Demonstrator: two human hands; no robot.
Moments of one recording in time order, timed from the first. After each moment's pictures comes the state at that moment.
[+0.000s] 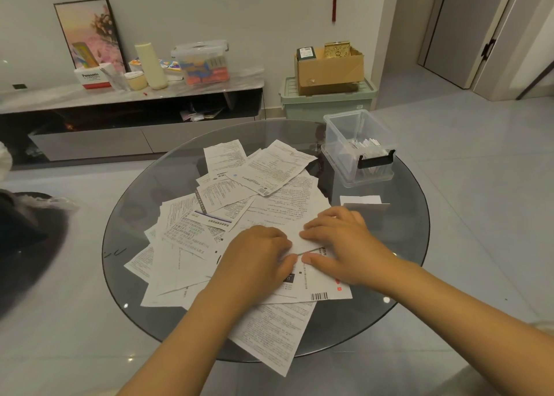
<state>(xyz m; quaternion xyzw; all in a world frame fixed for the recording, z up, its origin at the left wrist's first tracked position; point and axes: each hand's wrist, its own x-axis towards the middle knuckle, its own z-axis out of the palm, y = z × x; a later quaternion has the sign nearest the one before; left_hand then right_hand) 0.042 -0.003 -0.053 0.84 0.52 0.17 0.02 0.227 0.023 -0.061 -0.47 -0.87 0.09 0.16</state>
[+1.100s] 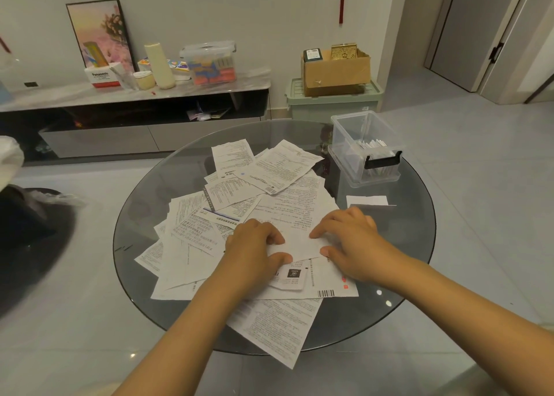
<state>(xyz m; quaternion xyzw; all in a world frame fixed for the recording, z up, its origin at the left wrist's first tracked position) 0.031 -0.002 -0.047 0.72 0.64 0.18 0.20 0.221 0.017 -0.050 -0.53 -0.83 0.15 0.12</state>
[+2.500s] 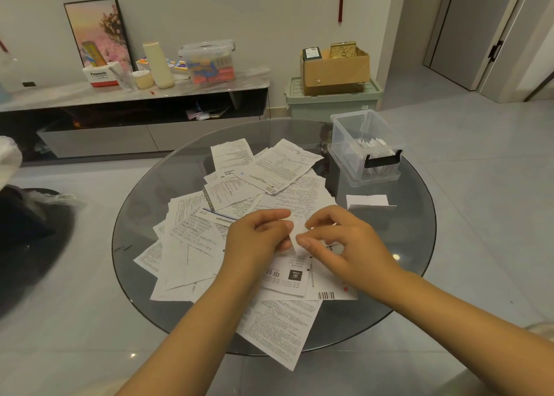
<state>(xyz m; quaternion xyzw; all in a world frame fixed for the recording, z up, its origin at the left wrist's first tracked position) 0.050 -0.007 -0.034 0.41 0.57 0.50 0.50 0.213 0.002 -0.056 -0.42 -0.81 0.17 0.37</state>
